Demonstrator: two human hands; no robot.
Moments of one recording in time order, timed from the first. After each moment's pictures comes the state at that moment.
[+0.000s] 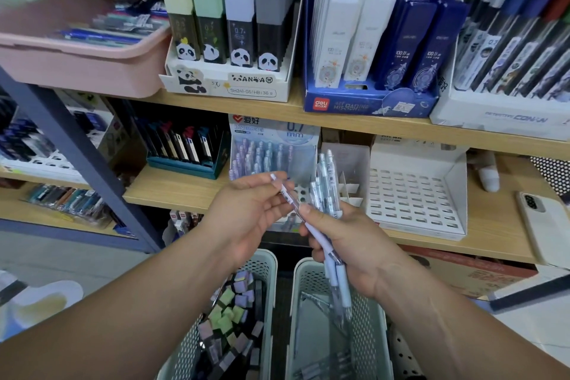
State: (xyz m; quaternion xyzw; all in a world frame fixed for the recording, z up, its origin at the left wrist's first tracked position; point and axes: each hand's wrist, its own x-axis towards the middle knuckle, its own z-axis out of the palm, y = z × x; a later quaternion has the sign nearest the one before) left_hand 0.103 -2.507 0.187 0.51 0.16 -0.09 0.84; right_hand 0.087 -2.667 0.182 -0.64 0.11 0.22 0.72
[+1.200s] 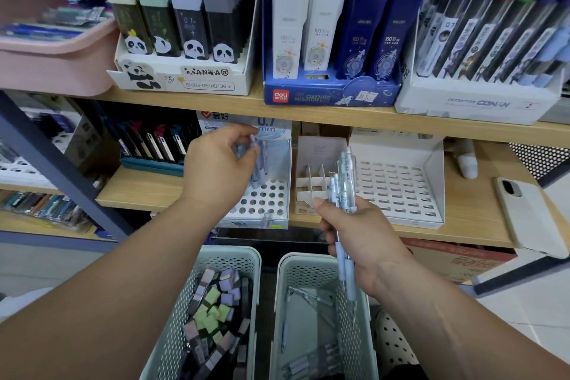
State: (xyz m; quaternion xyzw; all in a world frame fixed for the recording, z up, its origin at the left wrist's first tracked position) left_hand 0.154 -2.507 0.184 0.89 -0.02 0.25 0.39; right_hand 0.089 -2.708 0.170 -0.68 0.20 0.09 0.70
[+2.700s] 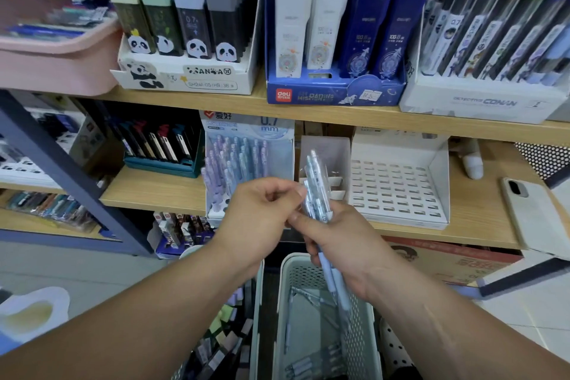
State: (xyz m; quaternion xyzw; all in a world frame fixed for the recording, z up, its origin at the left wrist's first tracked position) left_hand 0.091 -2.556 0.183 0.71 0.07 -0.04 0.70; right_hand 0.083 -2.689 0.174 -0.70 0.07 0.17 0.70
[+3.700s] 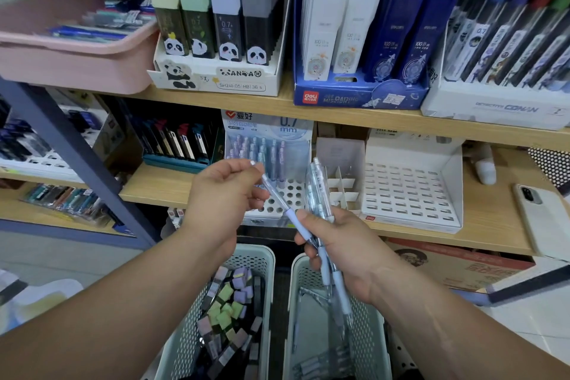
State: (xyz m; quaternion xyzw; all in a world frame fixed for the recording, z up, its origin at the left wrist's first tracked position) left_hand 0.102 -2.500 0.186 0.62 0.18 0.05 0.76; right_hand 0.078 -2.670 0.175 -0.66 0.12 0.23 0.70
